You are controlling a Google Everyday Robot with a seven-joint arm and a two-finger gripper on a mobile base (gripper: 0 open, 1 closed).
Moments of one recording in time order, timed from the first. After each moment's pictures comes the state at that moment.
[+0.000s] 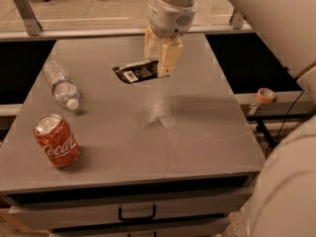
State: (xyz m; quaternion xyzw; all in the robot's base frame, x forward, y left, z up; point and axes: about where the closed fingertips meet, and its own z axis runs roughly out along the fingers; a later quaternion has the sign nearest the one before) arm 0.583 -0.008 0.938 -0.87 0.49 0.03 0.11
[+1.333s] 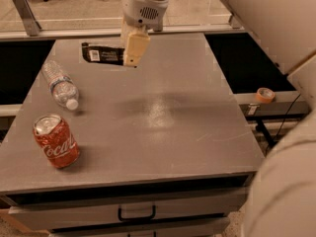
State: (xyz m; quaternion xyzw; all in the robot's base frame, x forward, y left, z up) arm 0.596 0.062 0.963 -0.78 0.59 0.05 0.19
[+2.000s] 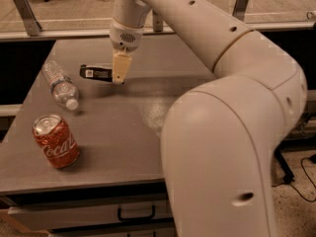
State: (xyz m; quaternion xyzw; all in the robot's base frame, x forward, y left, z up) arm 0.656 0.108 0.868 -0.76 0.64 0.10 0.12
